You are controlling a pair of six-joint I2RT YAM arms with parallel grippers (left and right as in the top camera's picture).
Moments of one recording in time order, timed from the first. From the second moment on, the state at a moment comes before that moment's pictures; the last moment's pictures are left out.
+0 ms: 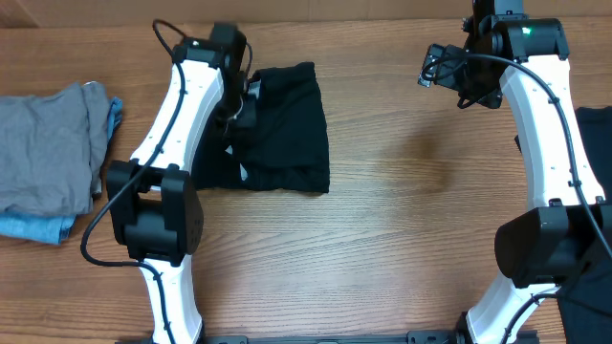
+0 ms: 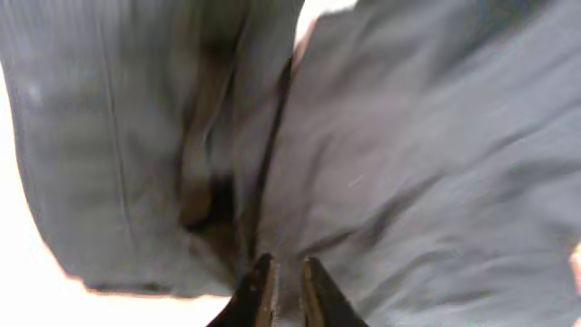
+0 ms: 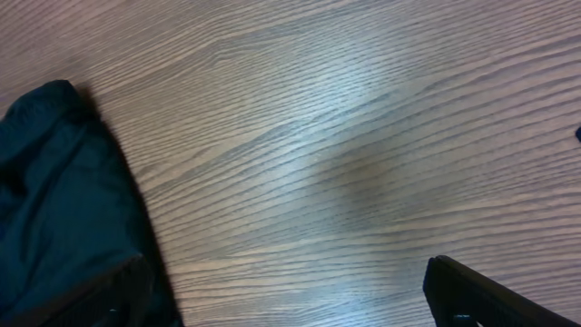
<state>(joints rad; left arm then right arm) -0.19 2.16 1.97 -1.28 0.06 -0.26 0.04 1.95 2.00 -1.26 -0.07 0.35</state>
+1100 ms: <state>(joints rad) -0.13 2.30 2.03 -0.86 0.26 -0.33 0.04 1.95 2.00 -1.25 -0.07 0.35</state>
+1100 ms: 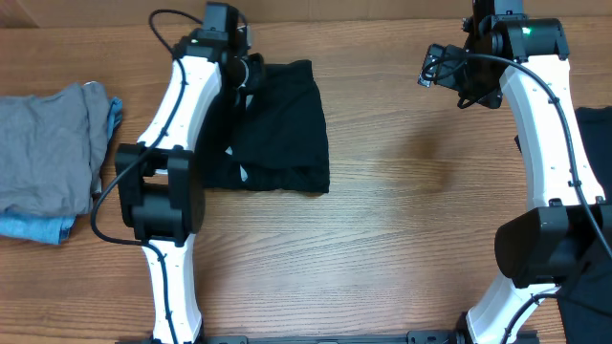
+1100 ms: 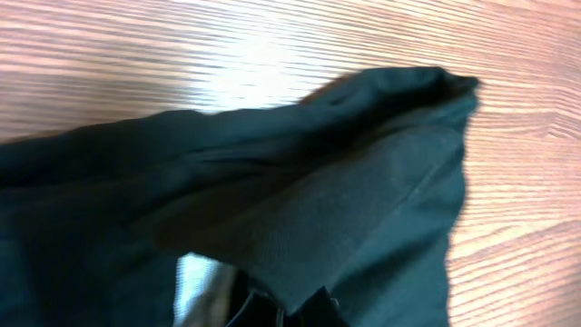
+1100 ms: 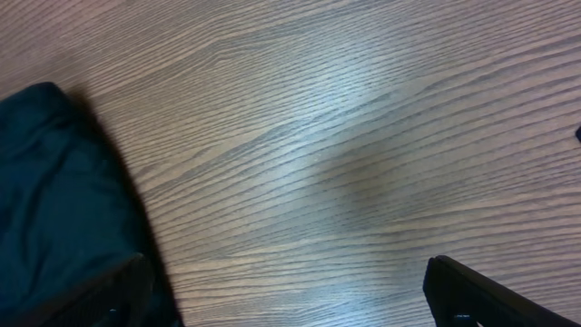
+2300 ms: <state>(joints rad) -0.18 2.22 2.10 -0.98 0.12 -0.19 0.06 1.95 2.00 -1.23 -0.22 0.34</state>
